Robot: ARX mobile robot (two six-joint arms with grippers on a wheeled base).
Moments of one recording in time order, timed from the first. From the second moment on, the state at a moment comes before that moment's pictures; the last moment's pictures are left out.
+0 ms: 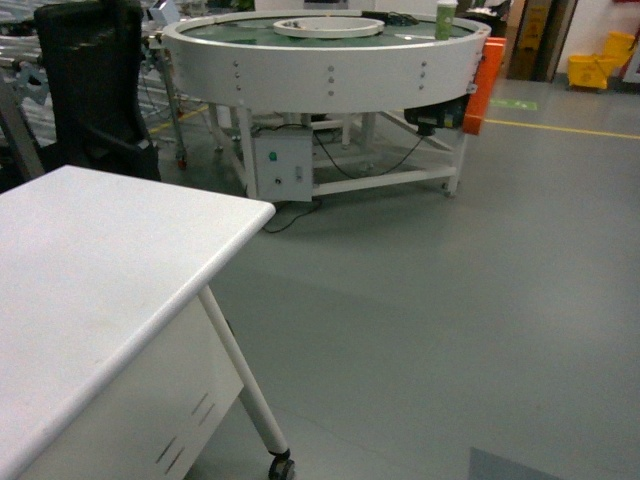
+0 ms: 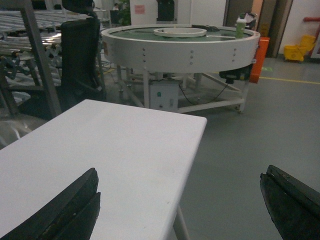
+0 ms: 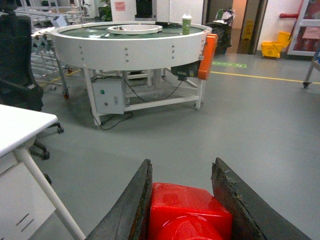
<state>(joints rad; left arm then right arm) 0.00 0.01 0.02 0.00 0.00 0.00 0.00 0.00 0.01 0.00 0.00 0.01</state>
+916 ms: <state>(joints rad) 0.00 0.01 0.02 0.00 0.00 0.00 0.00 0.00 0.01 0.00 0.00 0.01</state>
